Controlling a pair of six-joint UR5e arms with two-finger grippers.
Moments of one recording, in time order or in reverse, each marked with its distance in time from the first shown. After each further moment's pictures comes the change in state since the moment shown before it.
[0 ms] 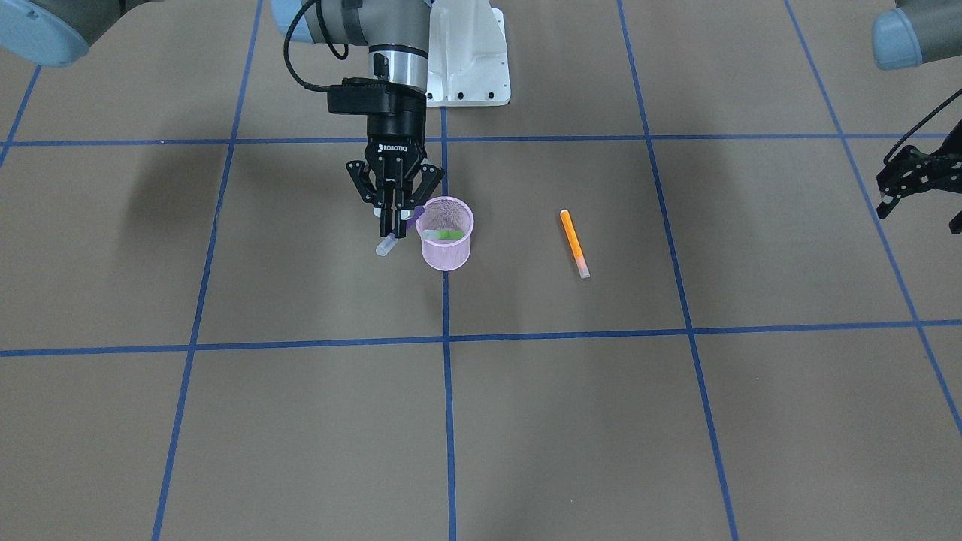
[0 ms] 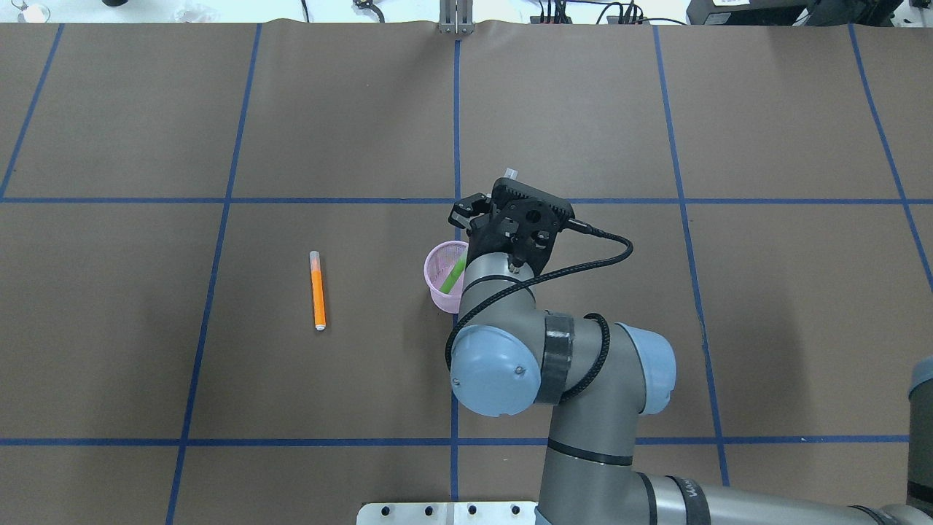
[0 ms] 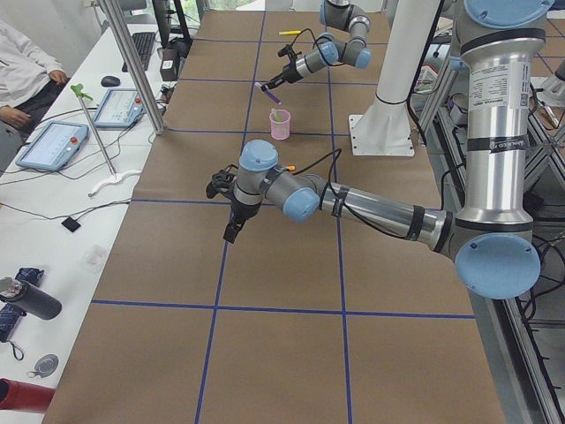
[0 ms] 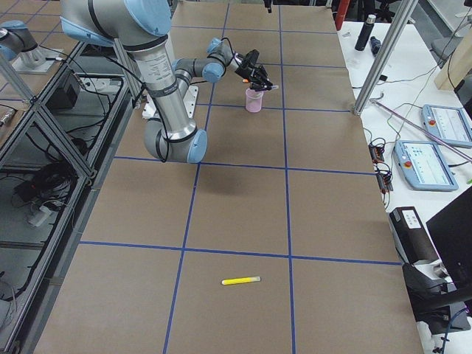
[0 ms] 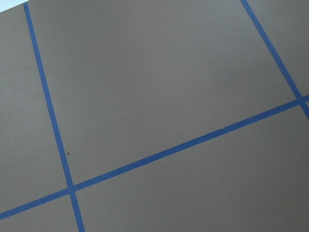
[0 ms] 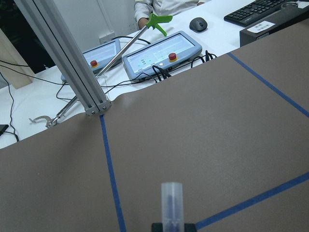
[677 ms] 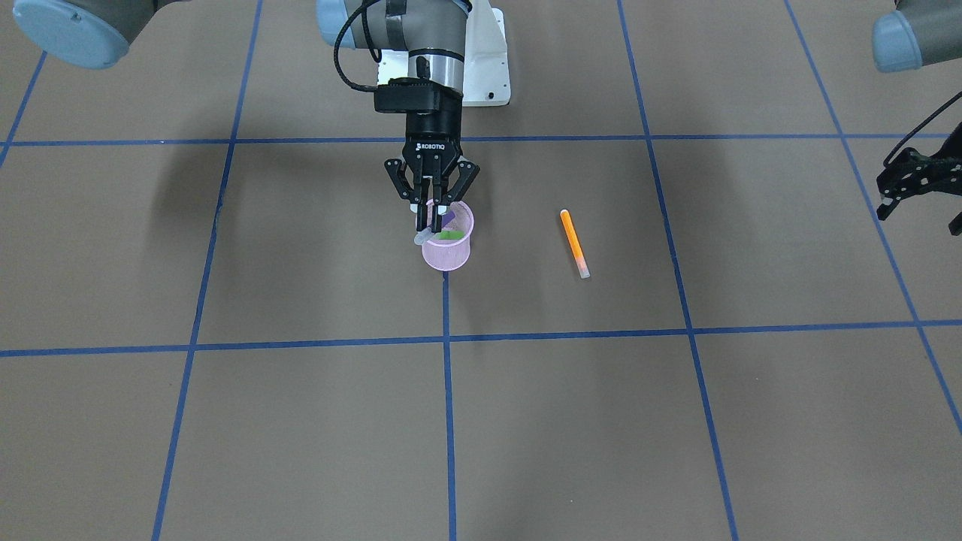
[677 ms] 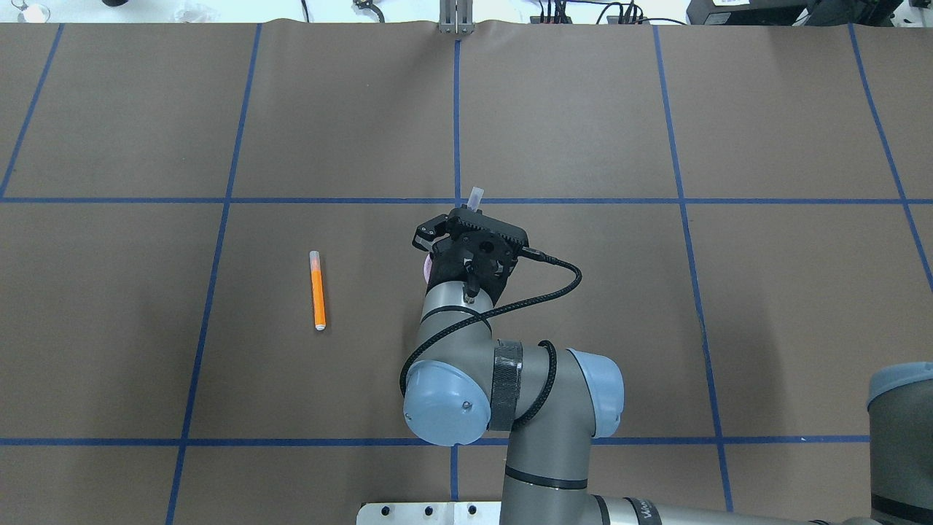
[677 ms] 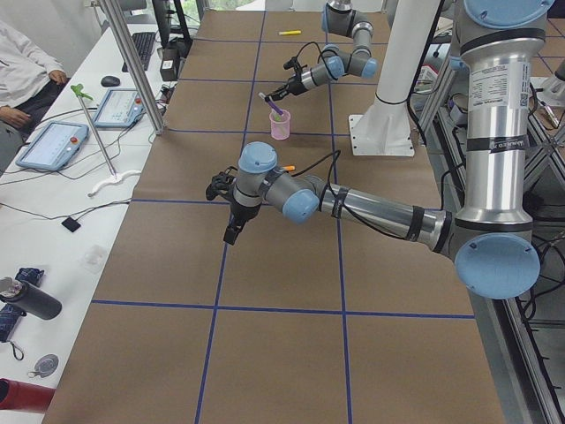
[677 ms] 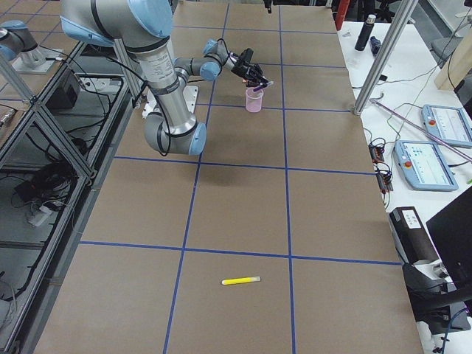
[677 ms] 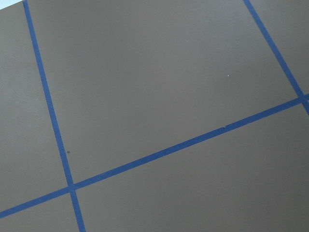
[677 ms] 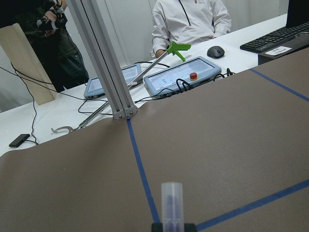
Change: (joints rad) left arm 0.001 -0.001 0.012 -0.001 -0.001 0.003; right arm -0.054 0.056 -0.074 0.002 -0.059 0.013
